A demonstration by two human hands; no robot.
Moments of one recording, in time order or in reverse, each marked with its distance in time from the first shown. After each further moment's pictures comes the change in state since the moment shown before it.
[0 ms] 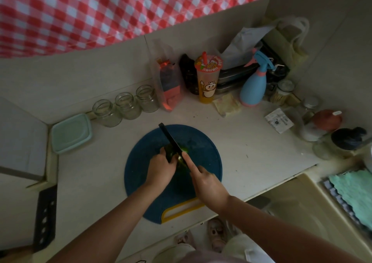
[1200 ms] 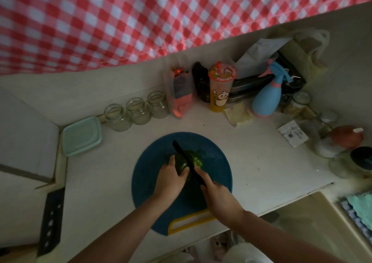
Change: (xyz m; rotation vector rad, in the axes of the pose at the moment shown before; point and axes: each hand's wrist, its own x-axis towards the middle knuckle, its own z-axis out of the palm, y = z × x) left_hand 0.002 -0.011 0.003 0.052 -0.051 -0.043; right_hand 0.005 -0.003 -0.013 0.065 -0.206 0.191
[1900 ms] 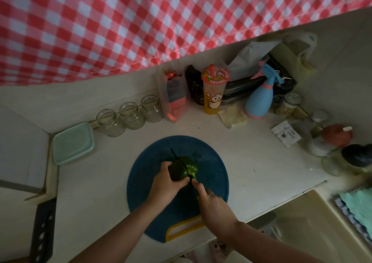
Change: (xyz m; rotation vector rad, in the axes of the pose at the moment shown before) left_hand 0.000 -0.004 -0.005 -0.195 -0.080 -0.026; right_hand -0.008 -0.011 0.013 -0.108 -0.082 0.144
